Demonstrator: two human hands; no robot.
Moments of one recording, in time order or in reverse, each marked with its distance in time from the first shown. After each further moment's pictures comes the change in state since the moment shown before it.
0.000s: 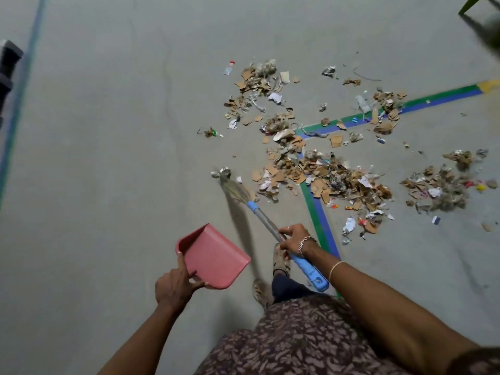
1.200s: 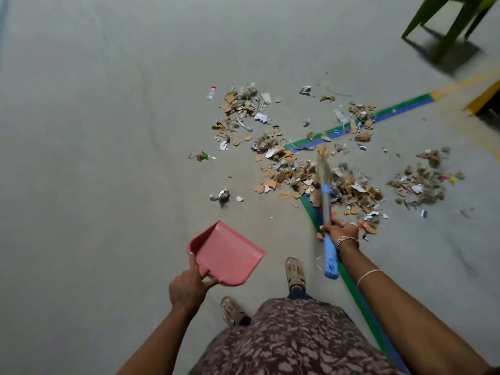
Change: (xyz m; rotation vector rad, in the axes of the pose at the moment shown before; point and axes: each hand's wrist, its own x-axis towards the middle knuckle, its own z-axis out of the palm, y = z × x) left_hand 0.105 -0.080 -0.036 -0.103 0.091 0.153; right_hand 0.007 -0.057 0.016 0.778 0.674 0.125
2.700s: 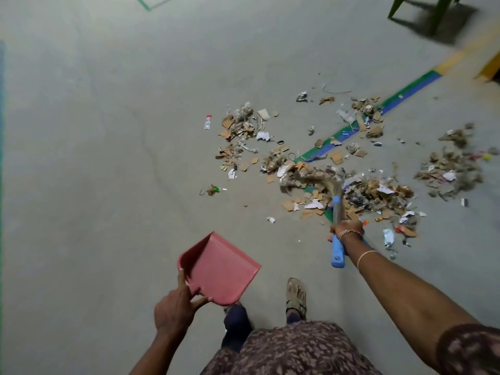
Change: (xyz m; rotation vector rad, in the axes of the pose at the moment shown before) left_hand 0.170 -0.070 -0.131 0.104 0.071 0.084; right_hand 0.065 -0.076 0.142 -0.170 0.111 0.084
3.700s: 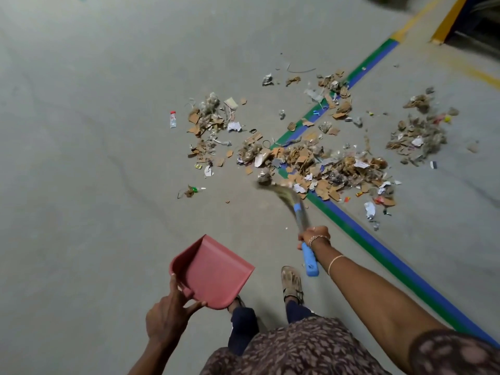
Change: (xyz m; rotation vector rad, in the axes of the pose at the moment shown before) left_hand 0.056 0.010 -0.001 0.133 -0.106 0.111; right_hand 0.004 0.051 0.056 0.094 -0.052 0.177
